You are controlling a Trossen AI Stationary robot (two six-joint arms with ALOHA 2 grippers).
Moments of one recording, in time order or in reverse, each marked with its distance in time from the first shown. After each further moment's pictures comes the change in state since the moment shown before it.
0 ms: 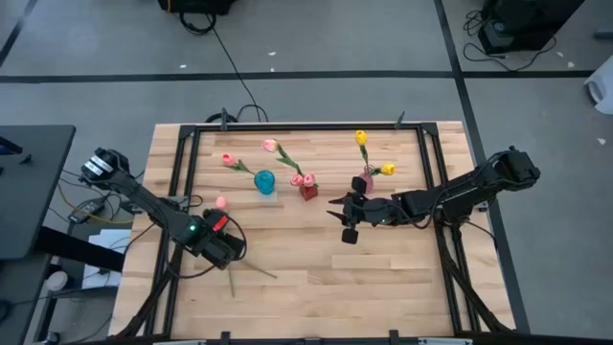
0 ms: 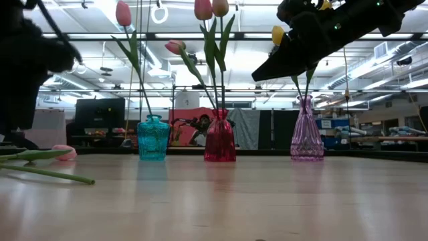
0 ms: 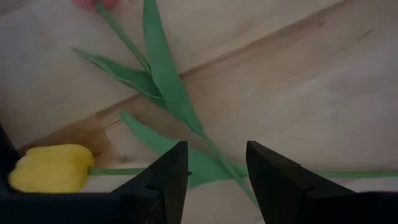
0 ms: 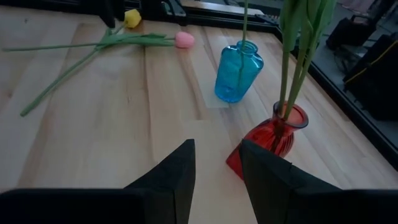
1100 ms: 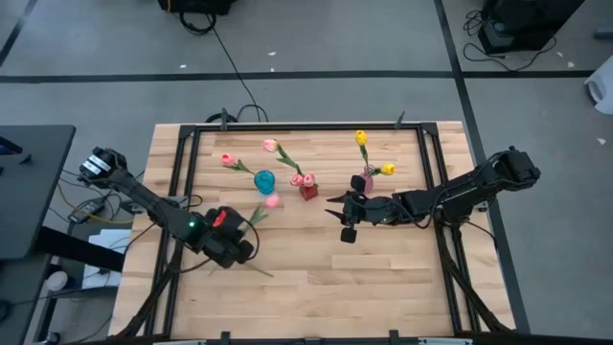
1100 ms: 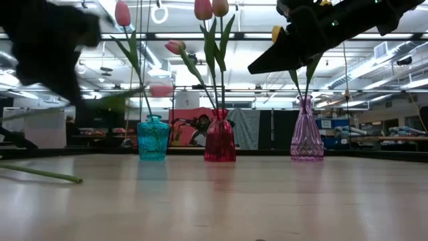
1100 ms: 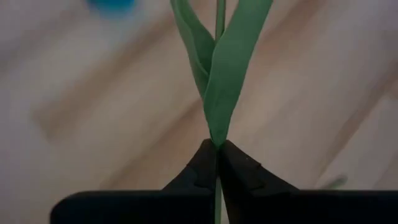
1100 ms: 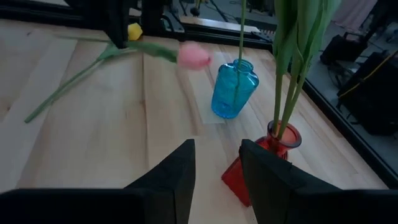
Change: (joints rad) left arm 0.030 -0.030 -0.008 0.243 -0.265 0.420; right arm -0.002 0.000 0.000 0.063 0.010 -0.054
